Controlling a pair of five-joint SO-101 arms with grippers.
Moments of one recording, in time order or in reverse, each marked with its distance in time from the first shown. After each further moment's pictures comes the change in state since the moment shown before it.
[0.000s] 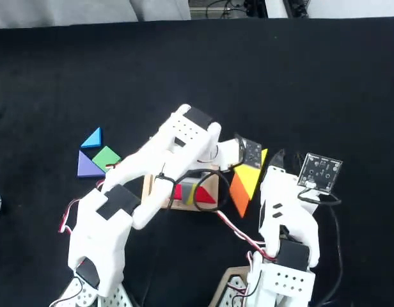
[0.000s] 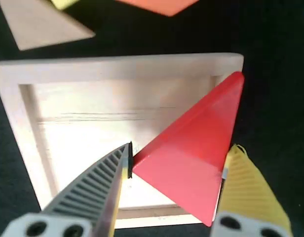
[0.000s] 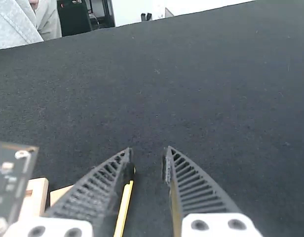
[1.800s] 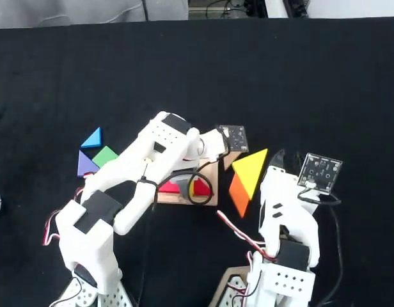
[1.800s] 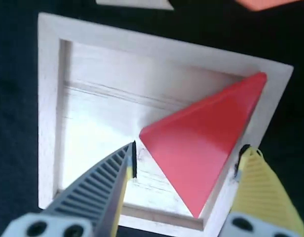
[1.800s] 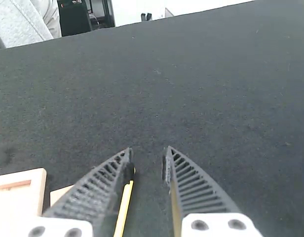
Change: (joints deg) left arm -4.7 -9.6 16.7 -17.7 9.4; right arm 0.0 0.0 0.0 0.0 -0.1
